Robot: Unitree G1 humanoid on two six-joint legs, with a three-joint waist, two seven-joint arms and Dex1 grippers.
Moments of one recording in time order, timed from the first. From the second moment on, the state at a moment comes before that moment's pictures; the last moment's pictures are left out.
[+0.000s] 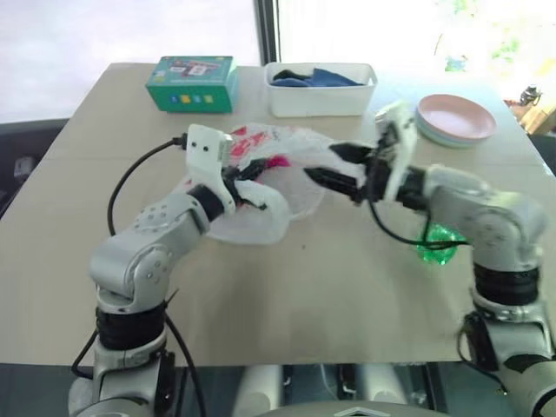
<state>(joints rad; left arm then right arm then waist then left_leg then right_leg) -0.47 0.46 0.15 -0.44 -0.64 0.95 -0.22 -0.69 -0.41 -0.06 -0.45 0.85 1.08 0.39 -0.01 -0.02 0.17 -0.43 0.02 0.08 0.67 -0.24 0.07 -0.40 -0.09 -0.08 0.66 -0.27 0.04</state>
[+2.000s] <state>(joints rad) -0.44 0.53 0.22 -0.59 -0.90 1.07 -0.43 -0.88 -0.21 0.05 0.21 1.54 1.12 -0.38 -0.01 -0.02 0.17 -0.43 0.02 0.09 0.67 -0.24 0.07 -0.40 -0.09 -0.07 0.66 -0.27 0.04</state>
